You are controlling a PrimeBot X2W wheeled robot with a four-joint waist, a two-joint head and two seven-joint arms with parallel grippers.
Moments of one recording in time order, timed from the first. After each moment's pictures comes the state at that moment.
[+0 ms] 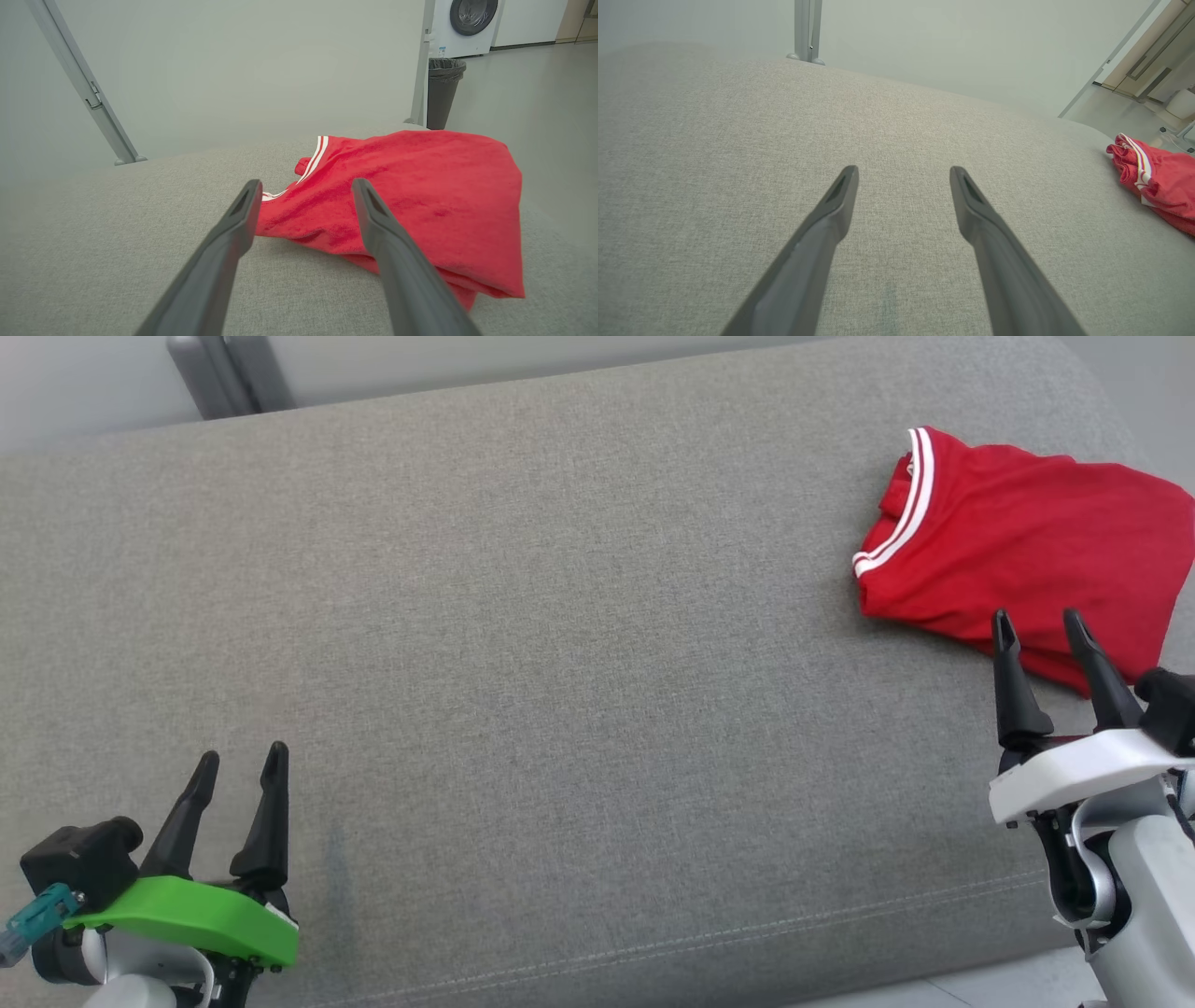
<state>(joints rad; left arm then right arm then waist) -0.06 0.42 -0.39 0.04 -0.87 0.08 -0.25 -0.16 -0.32 0.23 0.21 0.48 -0.09 -0.25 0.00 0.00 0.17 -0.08</state>
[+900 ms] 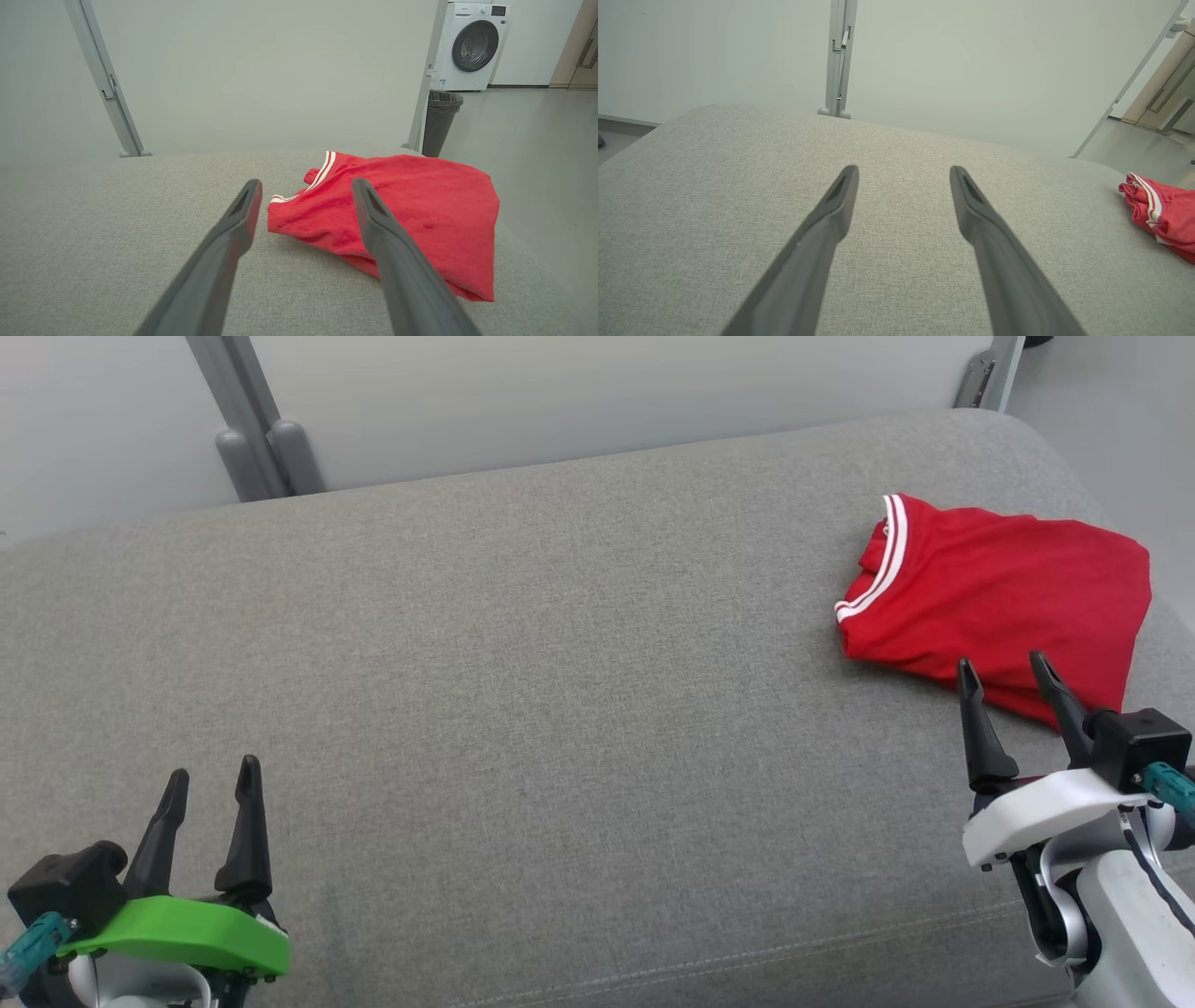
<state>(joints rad) 0.00 0.33 -0.26 0.06 -0.73 0.08 -0.25 -0.11 -0.31 0.28 0.22 0.37 -0.11 -0.25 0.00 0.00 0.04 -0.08</state>
